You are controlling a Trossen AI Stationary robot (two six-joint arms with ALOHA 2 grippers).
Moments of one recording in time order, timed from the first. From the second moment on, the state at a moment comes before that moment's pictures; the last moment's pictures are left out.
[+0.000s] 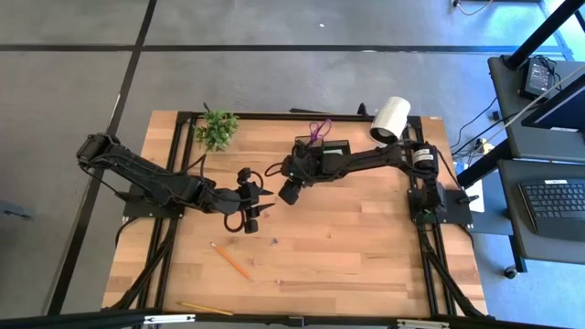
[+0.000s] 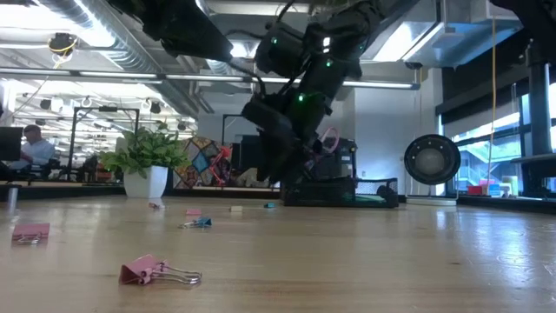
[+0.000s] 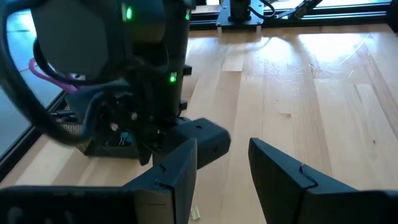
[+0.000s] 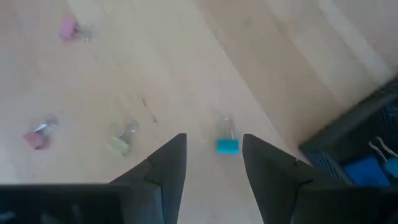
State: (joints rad) left arm -0.31 1.23 0.77 -0.06 -0.53 -0.17; right arm -0.10 2.04 1.40 -0.37 0.13 0.41
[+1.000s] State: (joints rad) left arm -0.31 1.23 0.77 -0.06 -0.53 -0.17; right arm -0.11 2.15 1.41 -0.36 0.14 0.39
